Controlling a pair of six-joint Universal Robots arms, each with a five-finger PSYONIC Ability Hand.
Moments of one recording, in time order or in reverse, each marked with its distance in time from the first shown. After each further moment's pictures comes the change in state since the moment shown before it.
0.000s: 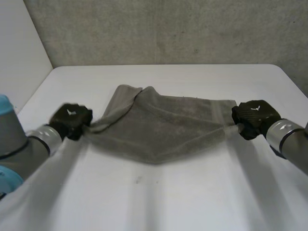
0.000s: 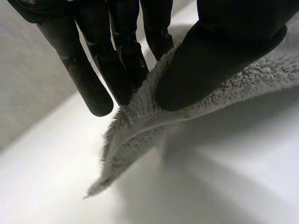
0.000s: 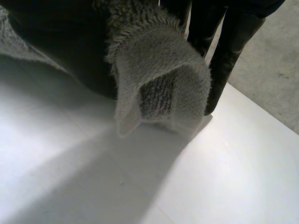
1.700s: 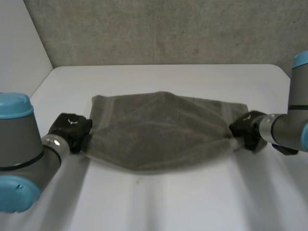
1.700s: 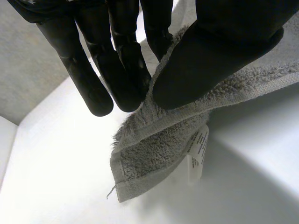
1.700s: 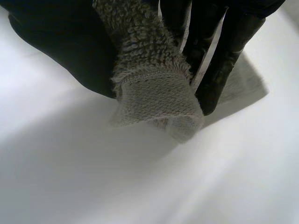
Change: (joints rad) left arm -0.203 0.116 -0.027 -0.191 -0.390 -0.014; right arm 0.071 0.234 -0.428 0.573 0.158 -0.282; left_hand 0.018 0.000 0.003 0.001 0.013; right_hand 0.000 0.000 0.000 0.005 0.010
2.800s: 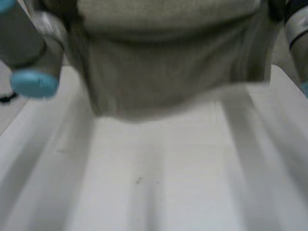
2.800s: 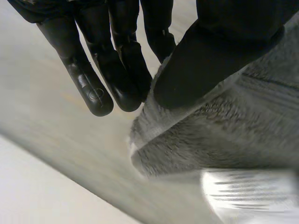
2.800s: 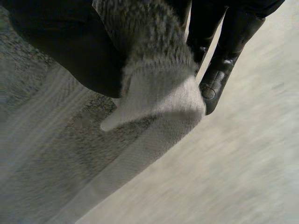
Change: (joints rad) left arm -0.050 -0.279 0.982 0.014 -0.081 0.296; right arm 0.033 -0.188 -0.228 -0.723 0.065 0.111; left_hand 0.000 0.000 0.000 0.000 0.000; right_hand 0.000 0.000 0.000 0.000 0.000
